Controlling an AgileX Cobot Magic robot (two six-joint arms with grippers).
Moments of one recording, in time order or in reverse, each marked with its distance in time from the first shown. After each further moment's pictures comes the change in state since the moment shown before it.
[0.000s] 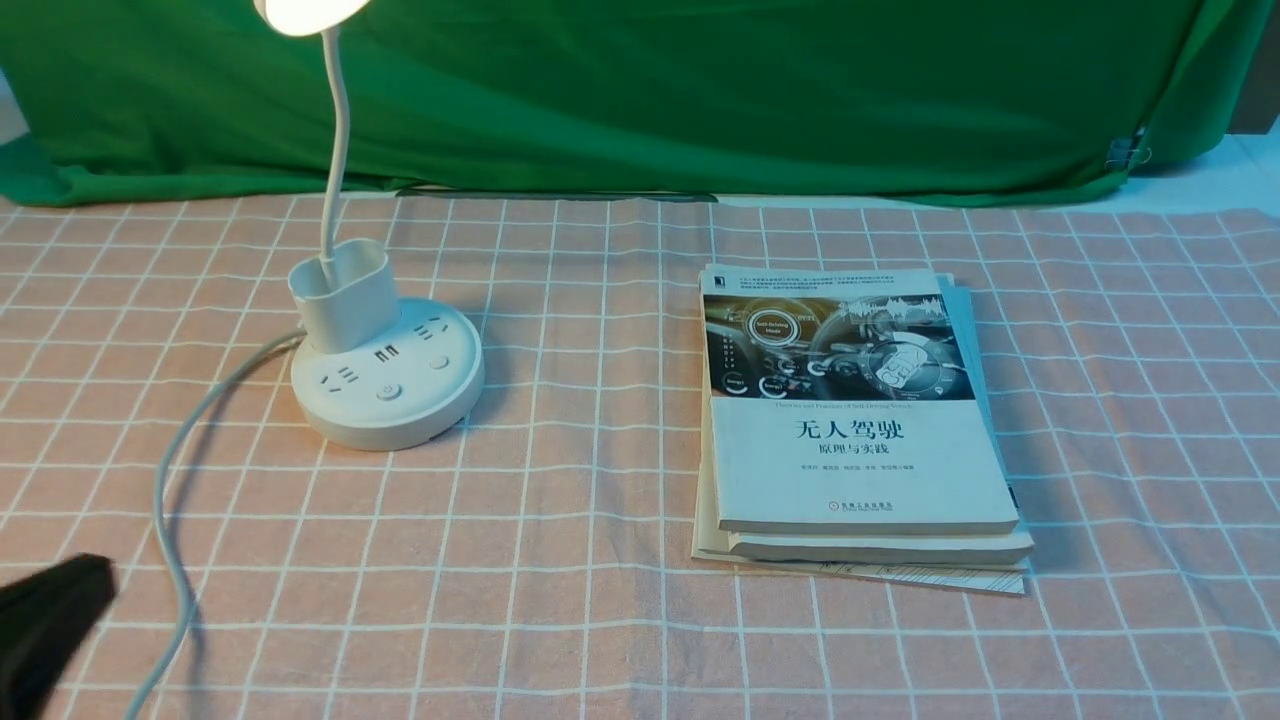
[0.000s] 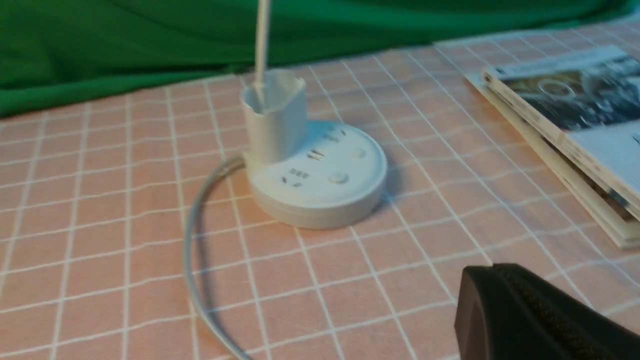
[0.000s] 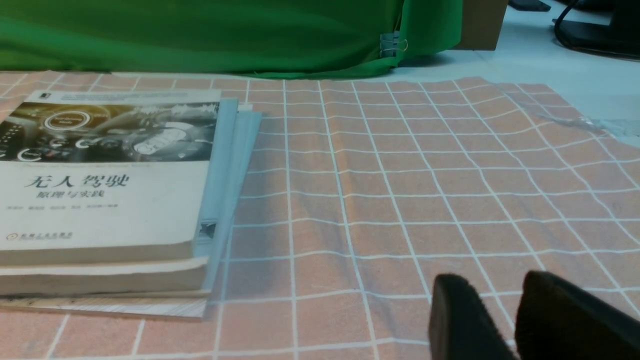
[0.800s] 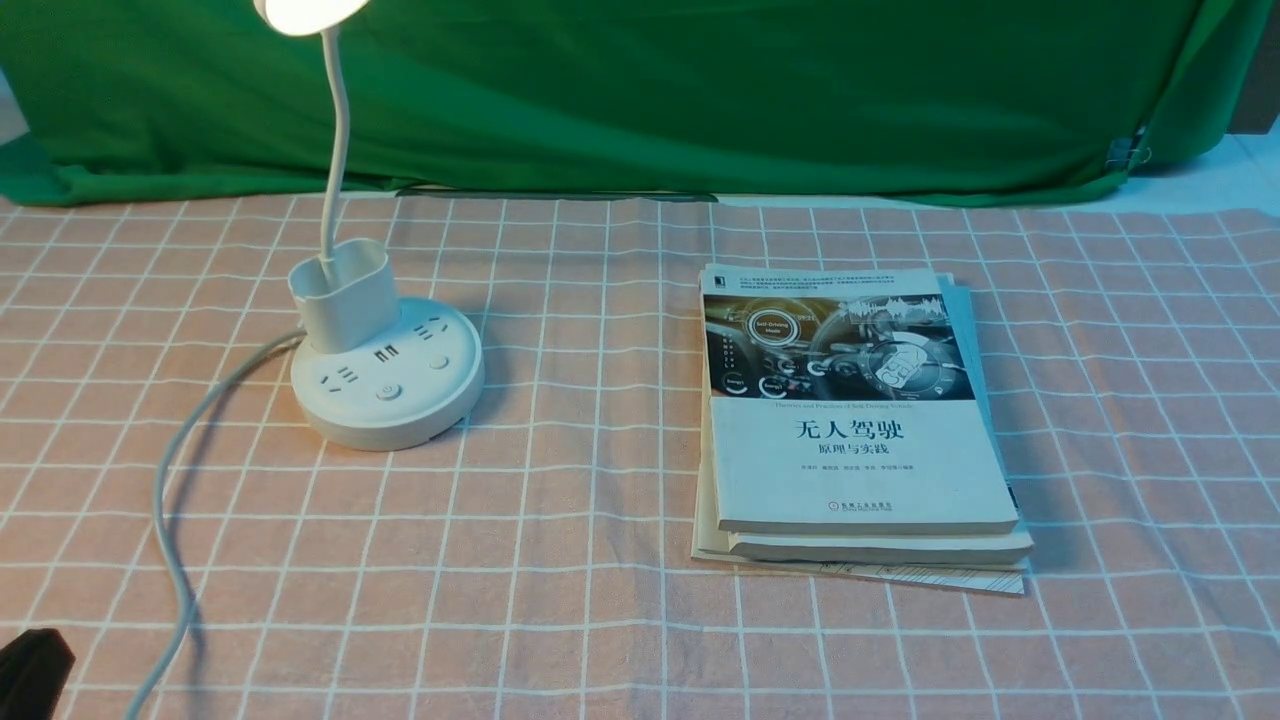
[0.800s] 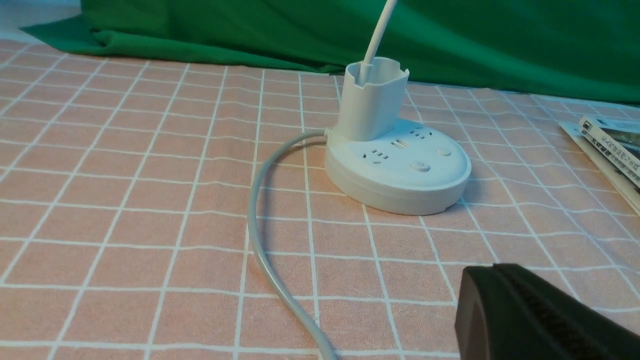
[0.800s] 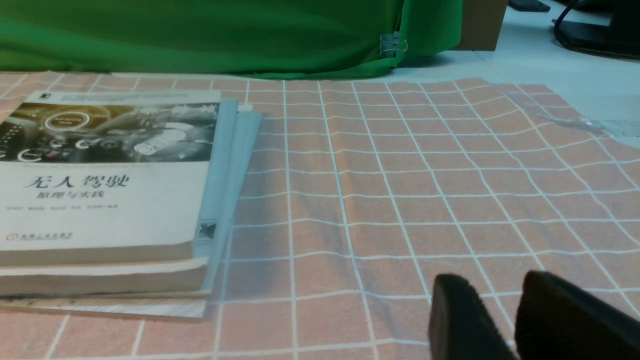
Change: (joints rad) right arm 0.000 0.000 0.000 0.000 0.000 -0.001; left arm 0.236 -0.195 0.236 -0.270 -0.118 0.173
